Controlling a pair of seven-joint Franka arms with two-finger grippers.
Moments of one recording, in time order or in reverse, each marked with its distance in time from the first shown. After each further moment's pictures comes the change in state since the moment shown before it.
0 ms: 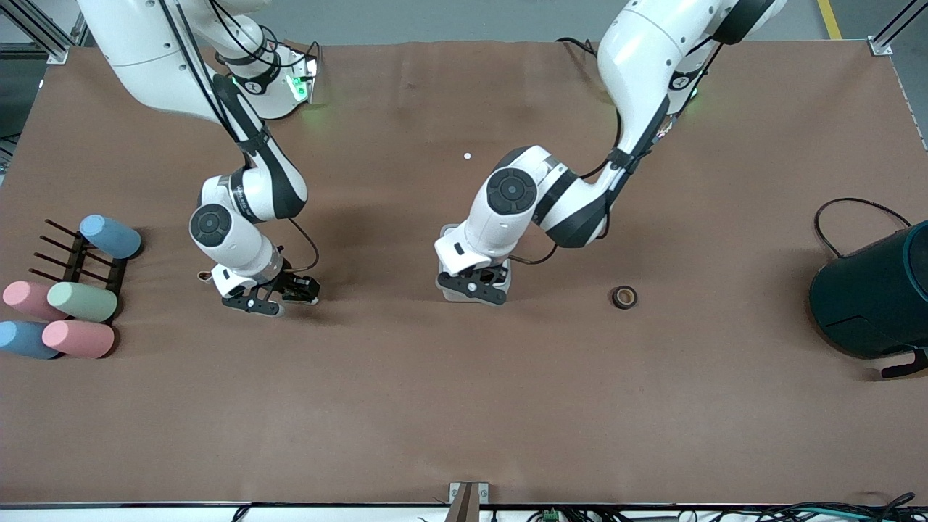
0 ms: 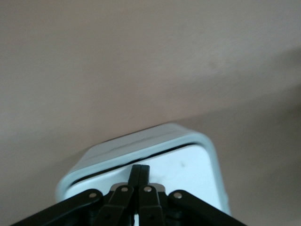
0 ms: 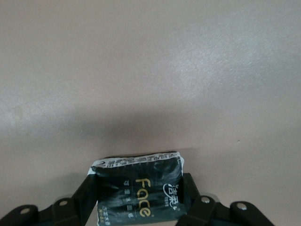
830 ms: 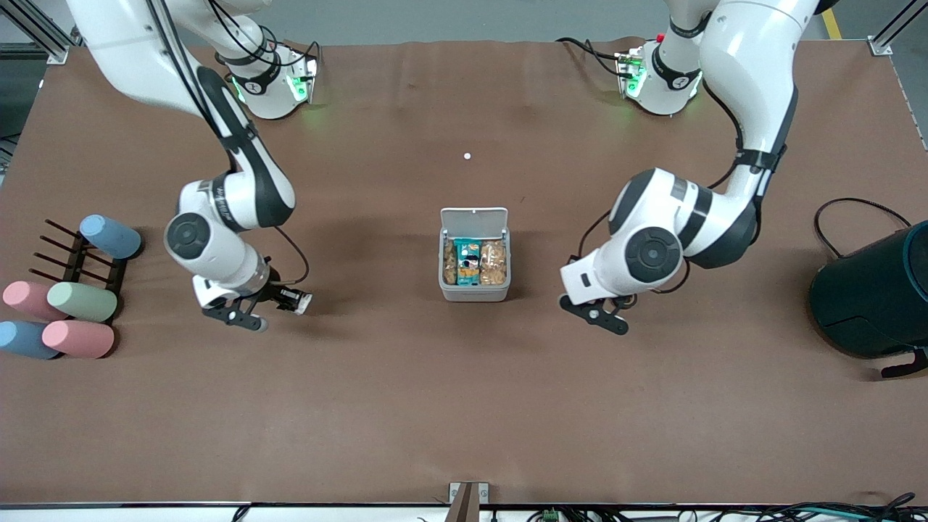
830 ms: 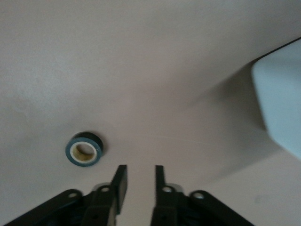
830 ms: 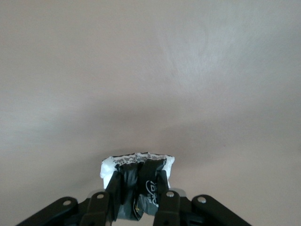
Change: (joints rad) left arm 0.317 -0.149 -0.003 -0.242 0.010 -0.164 0.488; right arm -0.005 -0.051 0.007 0.277 0.001 -0.389 0.141
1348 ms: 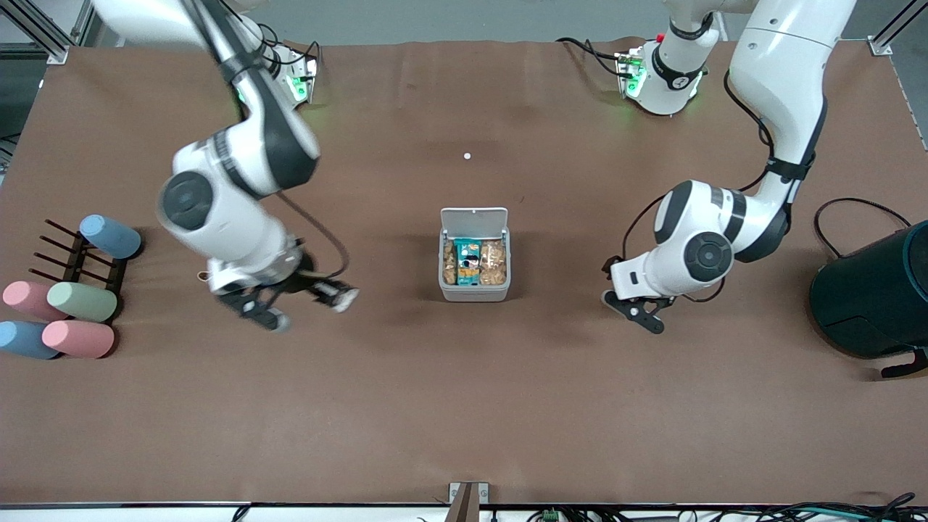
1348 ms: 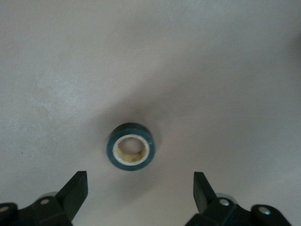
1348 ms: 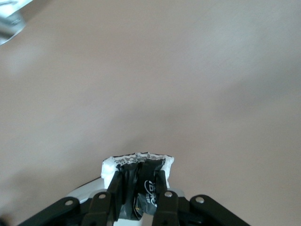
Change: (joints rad) left arm 0.149 -0.041 0.001 -0.258 0.006 0.268 0.261; right arm 0.232 -0.012 0.036 0.292 0.085 -0.152 0.398
